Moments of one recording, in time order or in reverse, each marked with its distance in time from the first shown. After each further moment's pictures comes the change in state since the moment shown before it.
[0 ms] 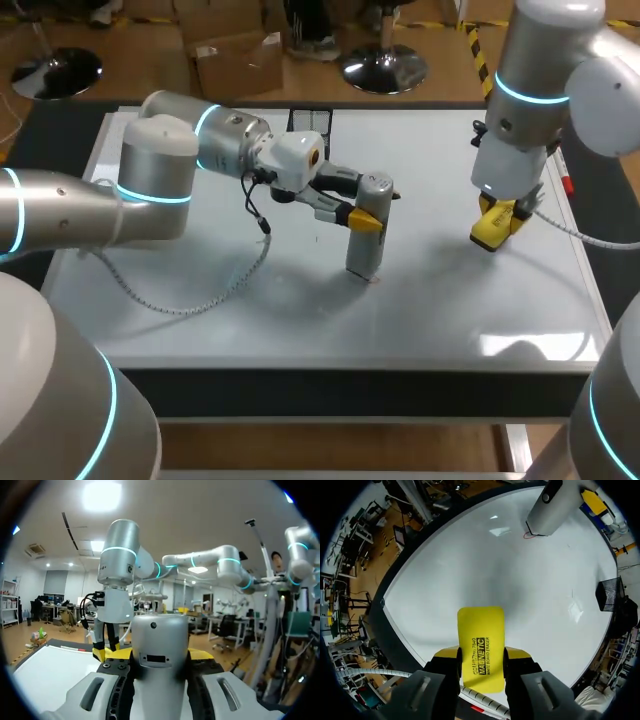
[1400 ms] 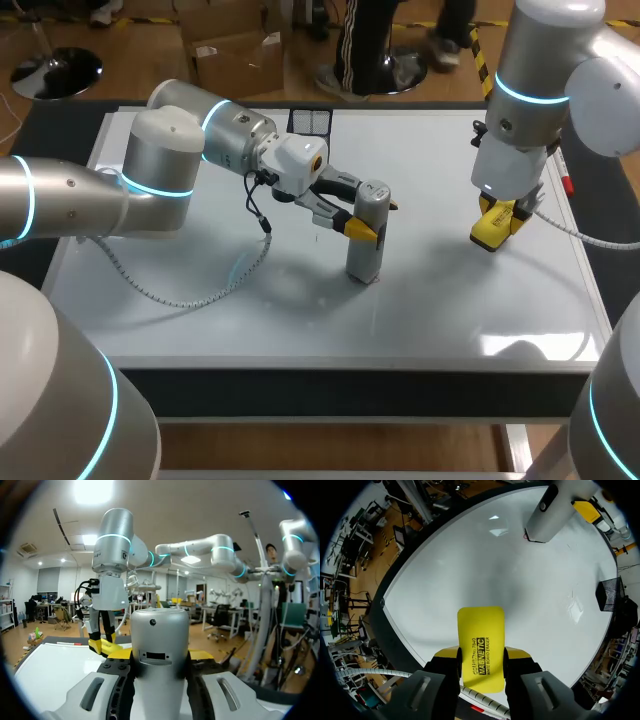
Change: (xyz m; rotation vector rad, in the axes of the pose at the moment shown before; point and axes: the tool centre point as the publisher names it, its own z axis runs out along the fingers) left arm 0.003 0.018 -0.004 -0.075 0.065 0.039; right arm 0.000 0.000 0.000 0.000 0.000 0.000
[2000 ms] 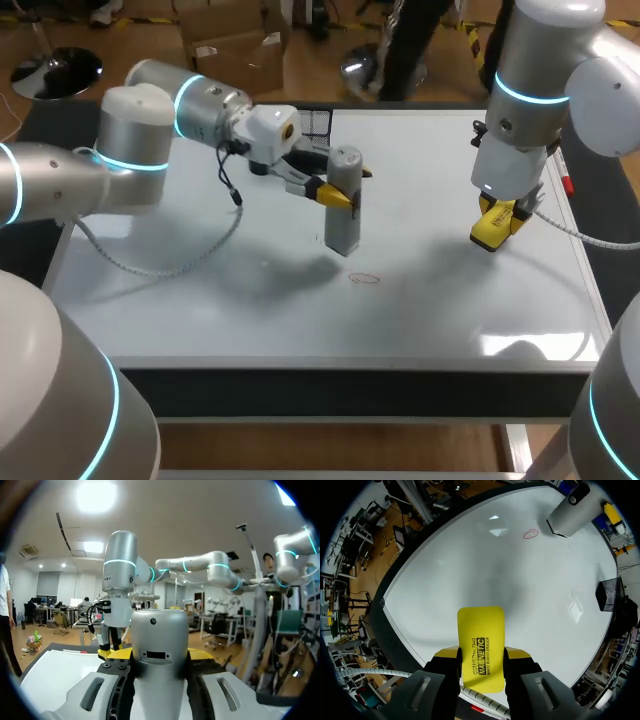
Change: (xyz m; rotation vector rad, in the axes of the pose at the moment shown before) left arm -0.006 -0.038 -0.055 0.070 0.023 -0.010; right arm 0.000 0.000 0.000 0.000 0.000 0.000
